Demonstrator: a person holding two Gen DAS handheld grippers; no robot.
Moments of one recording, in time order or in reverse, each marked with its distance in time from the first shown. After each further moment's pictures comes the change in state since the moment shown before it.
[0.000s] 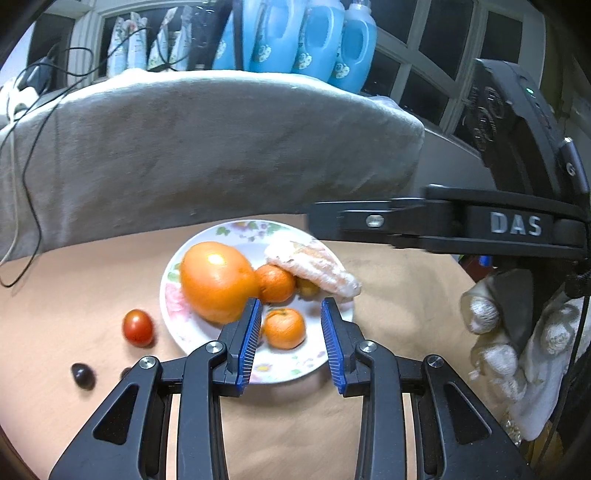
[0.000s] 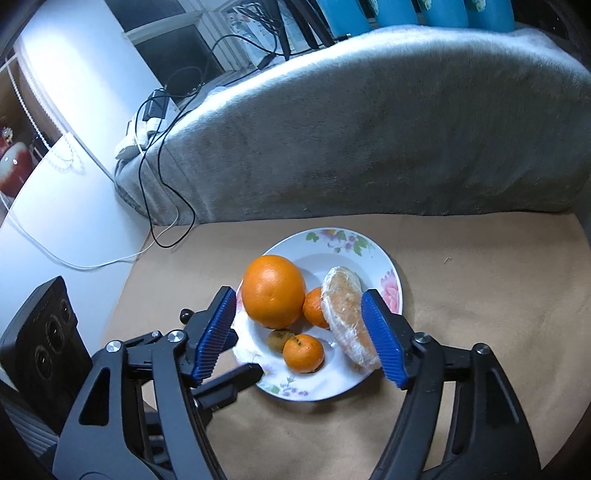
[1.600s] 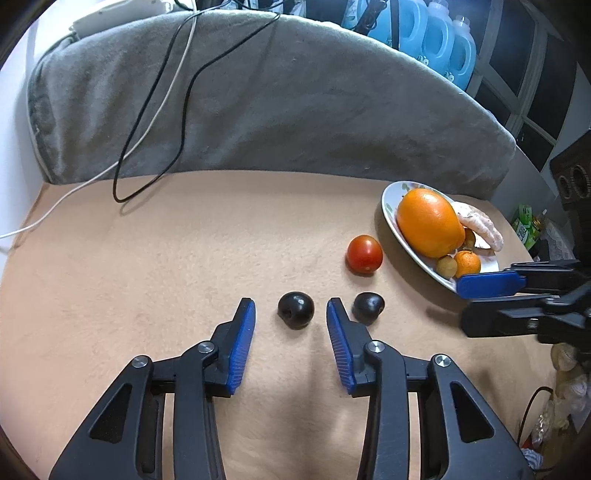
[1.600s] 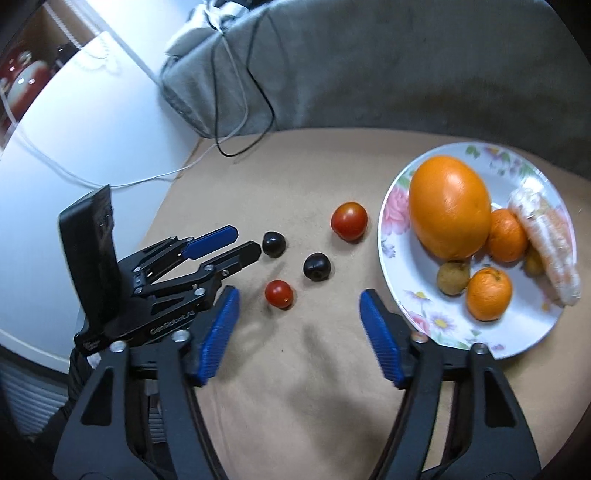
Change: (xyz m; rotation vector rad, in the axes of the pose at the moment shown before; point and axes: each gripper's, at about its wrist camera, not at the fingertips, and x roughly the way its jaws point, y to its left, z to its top) left arm -0.034 0.163 -0.056 -0.135 0.060 0.150; right arm 0.089 0.116 -0.045 -0.090 0.262 0.102
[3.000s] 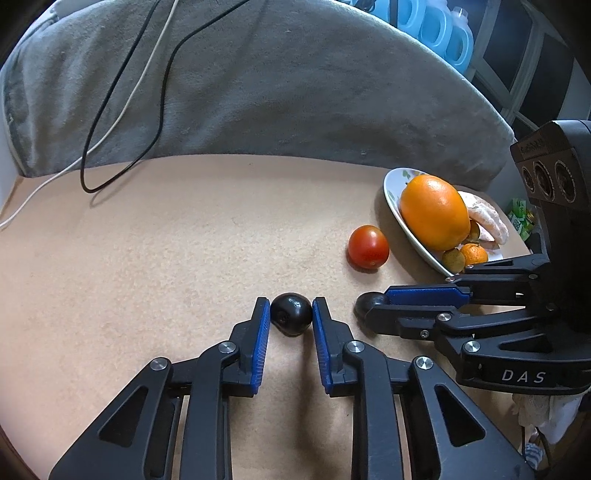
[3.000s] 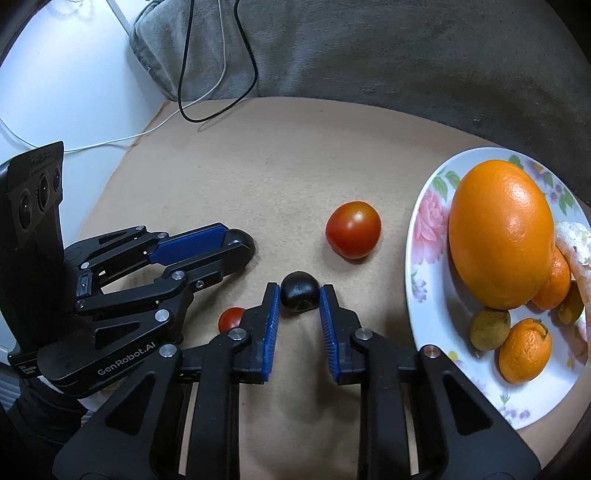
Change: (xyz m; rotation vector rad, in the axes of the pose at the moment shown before) left arm 0.026 0.002 0.000 0.018 0.036 -0.054; right arm 0.064 0.013 0.017 -0.115 0.064 -0.162
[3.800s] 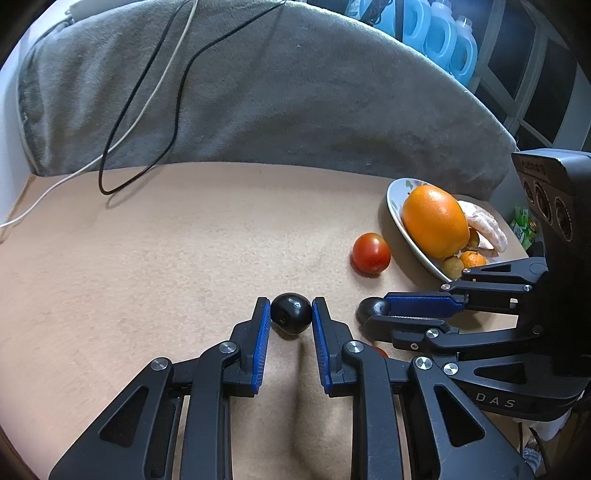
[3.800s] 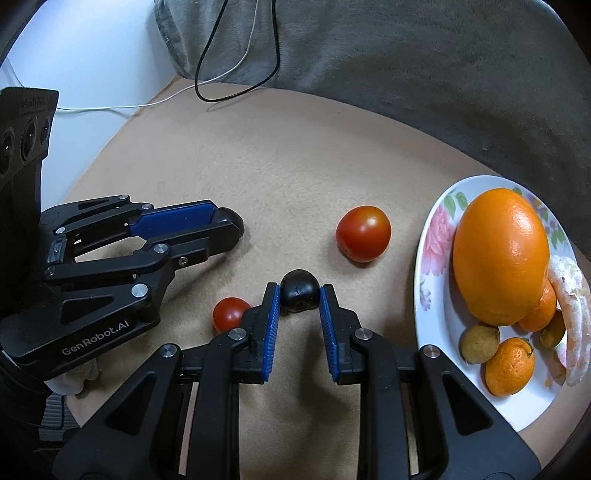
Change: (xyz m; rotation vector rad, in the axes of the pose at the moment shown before) left arm -0.013 0.001 -0.005 -0.028 -0.036 0.018; right arm 0.007 0.025 -0.002 -0.132 -0.002 -0.087
